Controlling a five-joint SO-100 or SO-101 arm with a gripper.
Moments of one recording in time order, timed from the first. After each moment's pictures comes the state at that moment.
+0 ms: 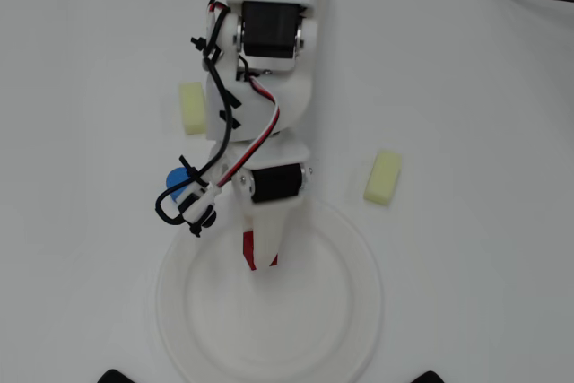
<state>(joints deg) -4.6 71.4 84.2 33.3 -18.5</state>
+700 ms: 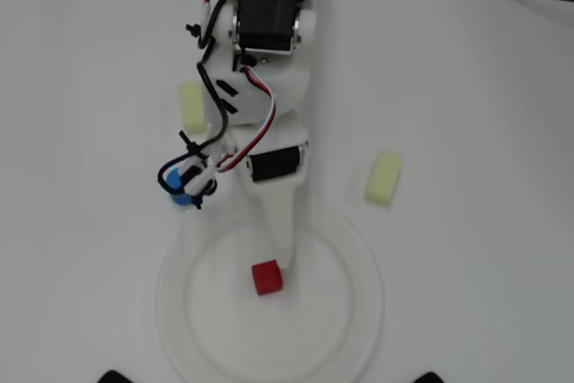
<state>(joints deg) -4.6 77.0 82.0 54.1 -18.5</state>
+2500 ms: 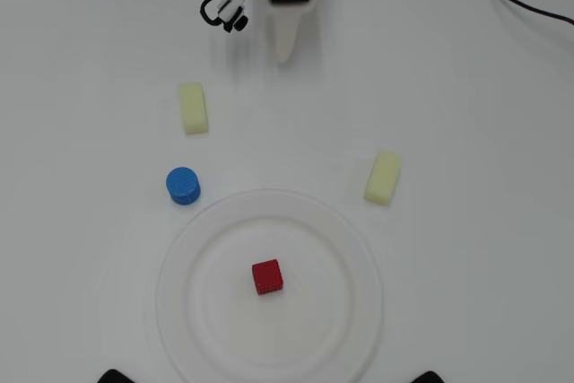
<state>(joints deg) -8.1 187.2 175.3 76.4 -4.7</state>
